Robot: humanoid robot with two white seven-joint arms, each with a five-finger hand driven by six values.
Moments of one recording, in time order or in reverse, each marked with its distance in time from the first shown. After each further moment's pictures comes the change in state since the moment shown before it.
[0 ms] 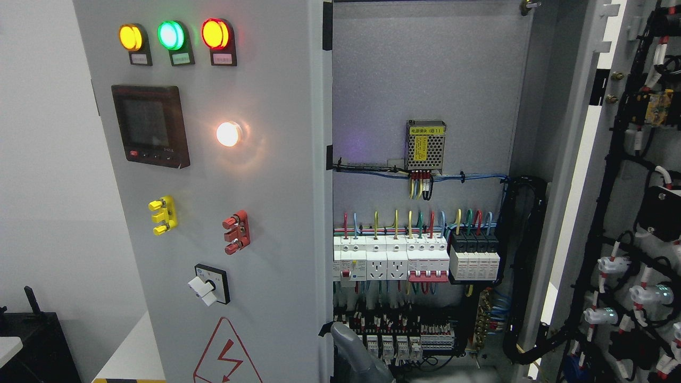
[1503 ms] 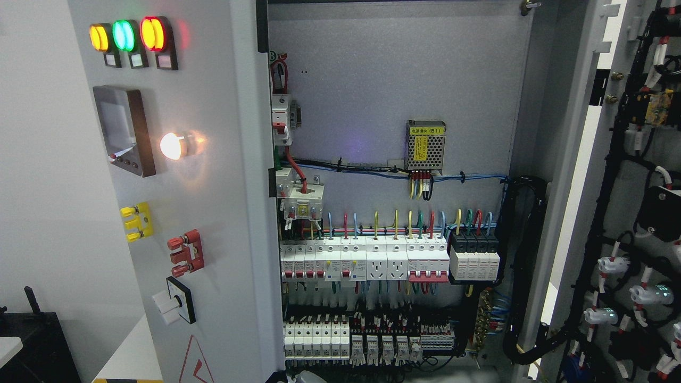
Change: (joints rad) left arm 0.000 0.000 0.000 0.000 0.000 0.000 0.000; right arm 0.065 0.006 0.101 -0.131 0.000 0.000 0.010
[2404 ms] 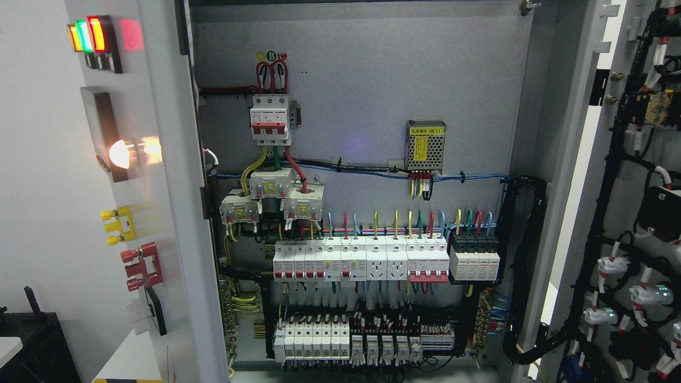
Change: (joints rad) left arm 0.000 0.000 0.000 0.000 0.000 0.000 0.000; right arm 0.026 0.012 0.066 -0.056 0.000 0.000 0.000
